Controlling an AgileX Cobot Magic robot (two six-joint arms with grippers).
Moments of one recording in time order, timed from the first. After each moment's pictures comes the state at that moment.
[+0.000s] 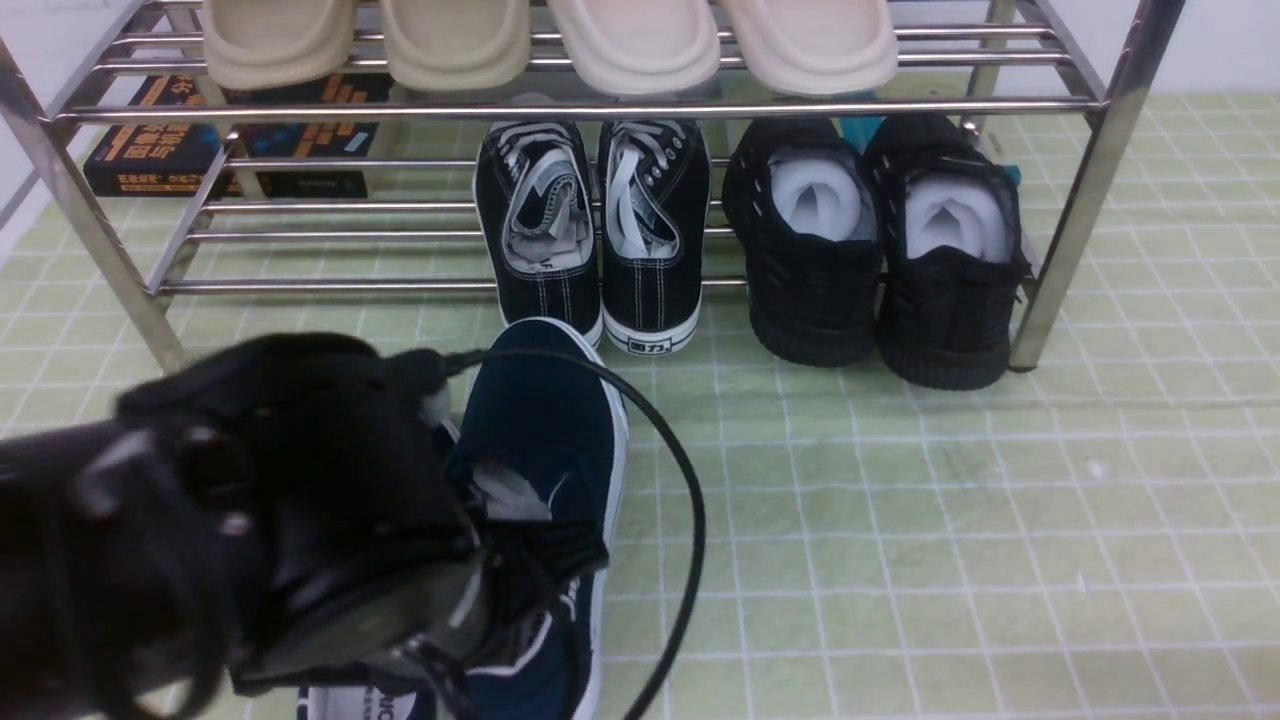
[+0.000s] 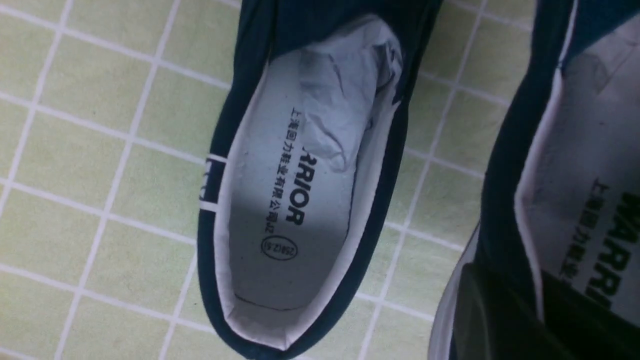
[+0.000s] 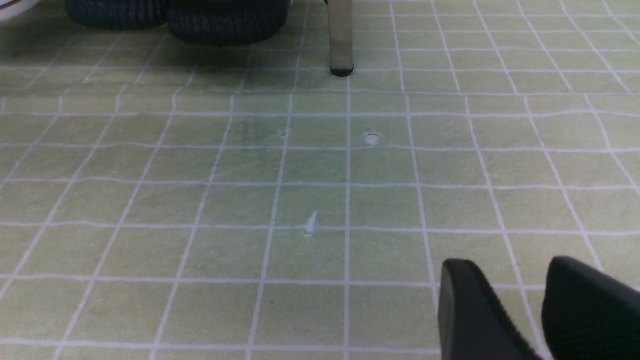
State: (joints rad) right arm 0.05 -0.01 0.01 0.03 0.39 0.05; left arm -0.94 1.36 -0.92 0.41 0.97 -1.44
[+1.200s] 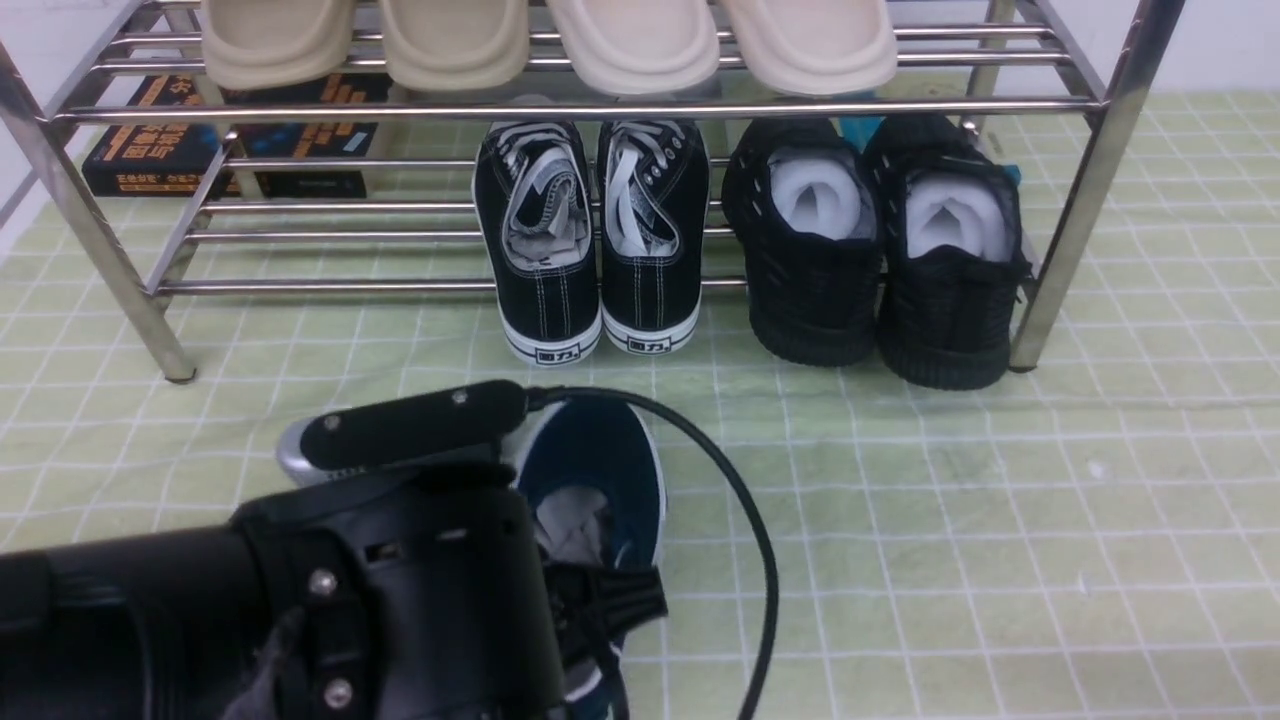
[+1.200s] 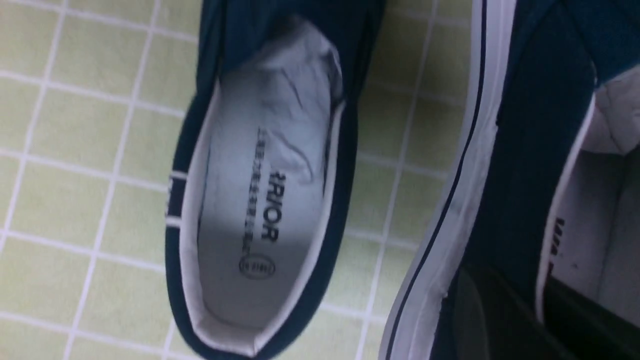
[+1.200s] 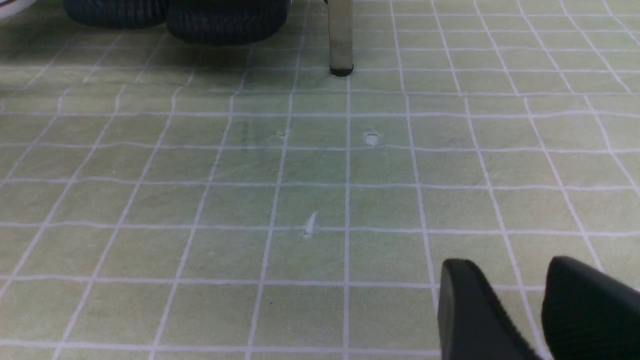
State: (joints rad) right arm 0.05 -0.01 0.01 0.03 0.39 0.05; left arm -1.12 1.38 -0.92 0.58 1.01 -1.58
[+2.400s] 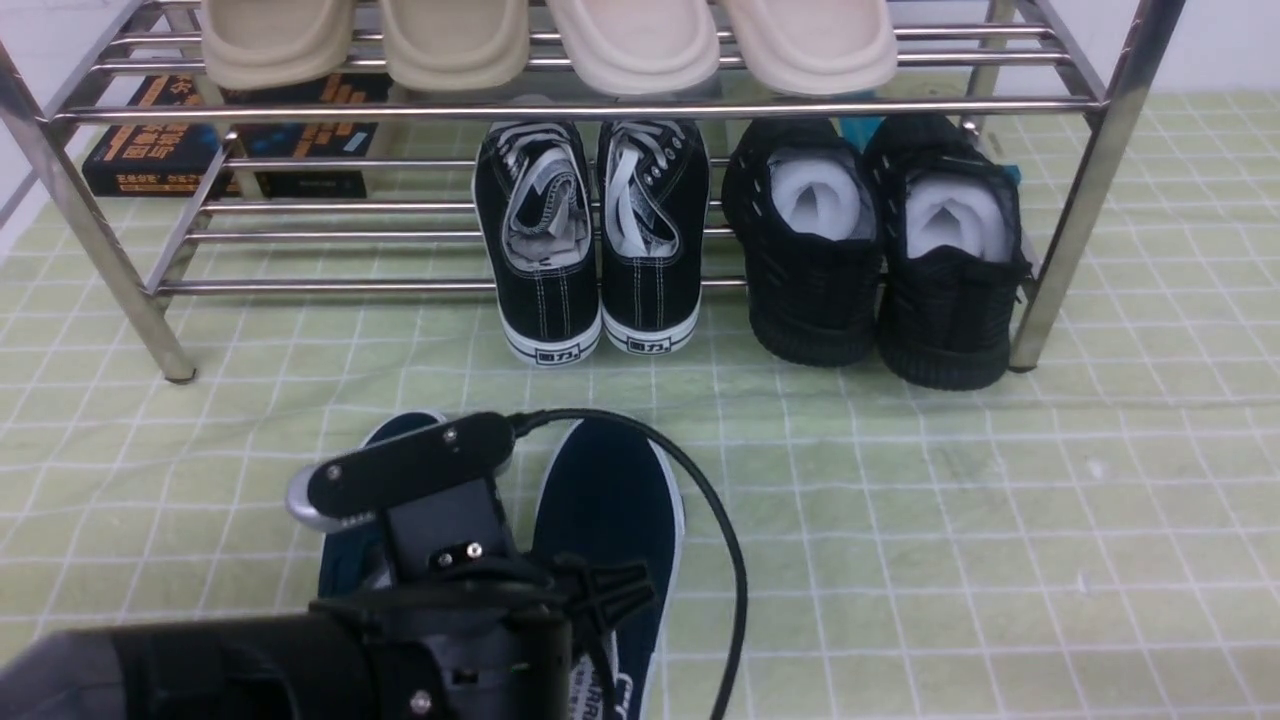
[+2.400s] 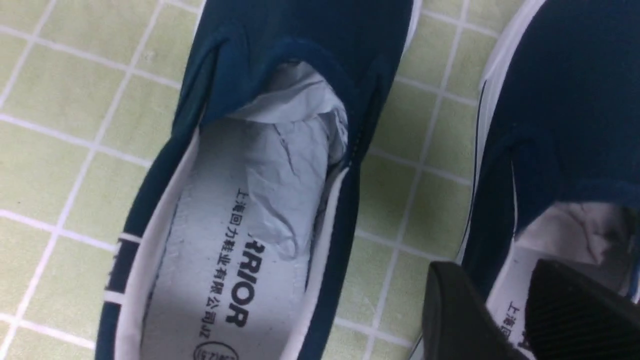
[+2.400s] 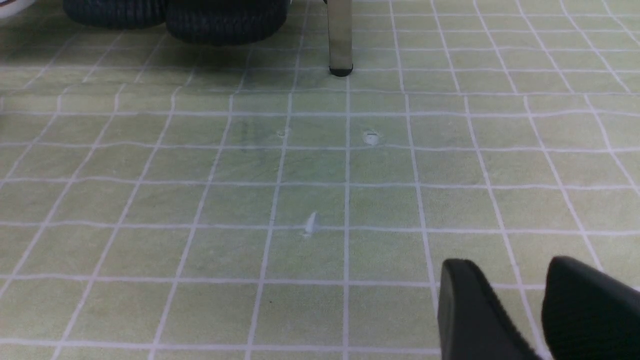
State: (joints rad) right arm 0.05 -0.01 0.01 0.03 0.39 0.05; left arm -1.12 1.46 -0.80 0.81 0.86 -1.91
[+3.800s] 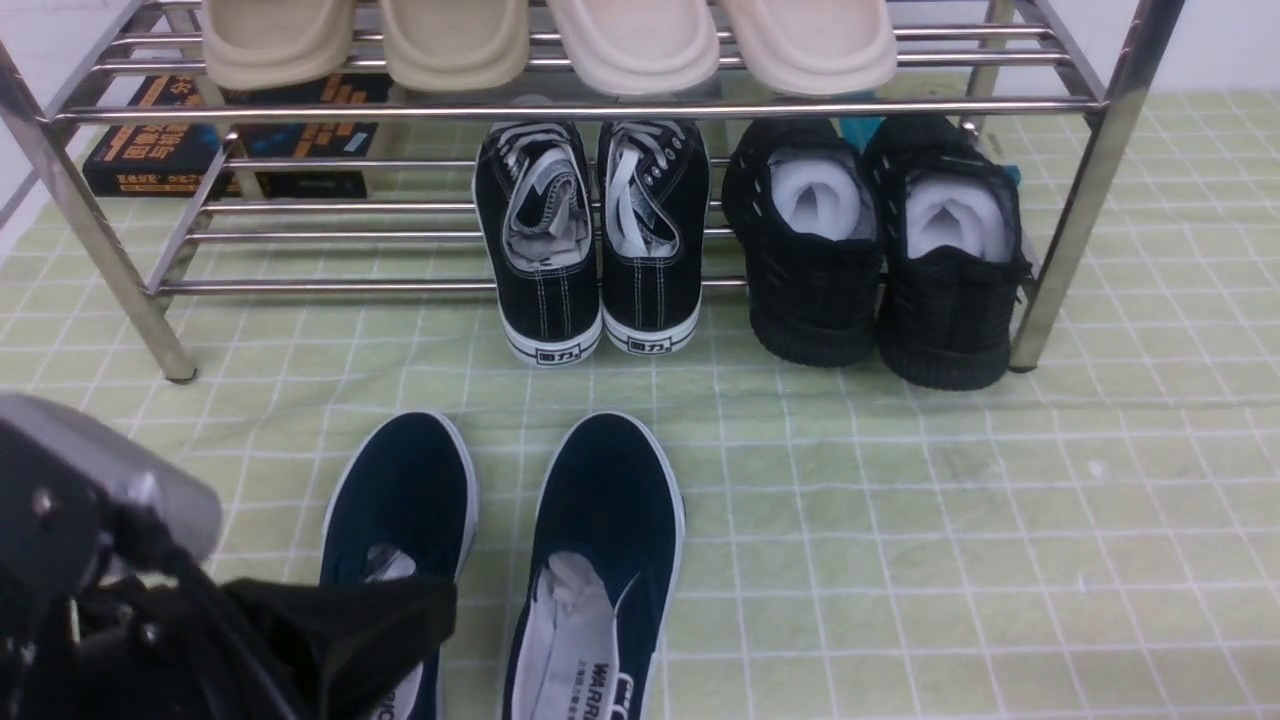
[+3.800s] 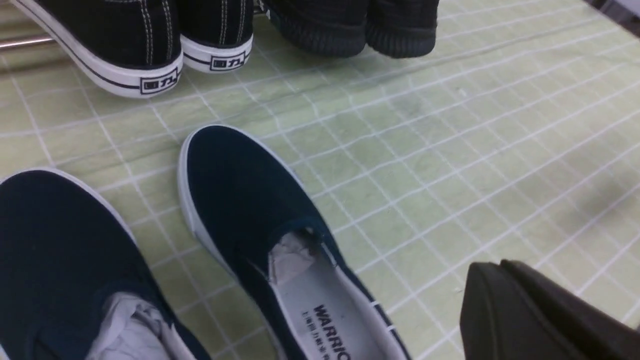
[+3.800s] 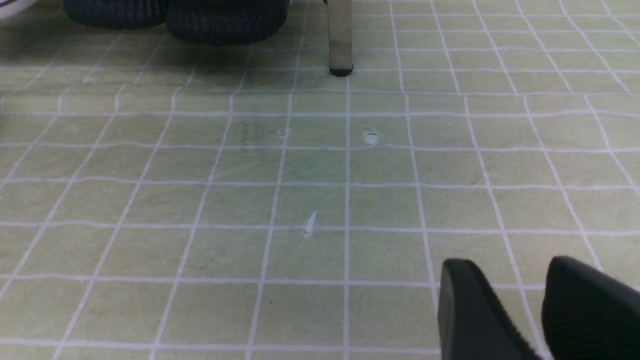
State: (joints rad) right arm 0.05 -0.01 0.01 0.03 0.39 0.05; left arm -1.12 0.62 -0.47 0.71 0.43 -1.04
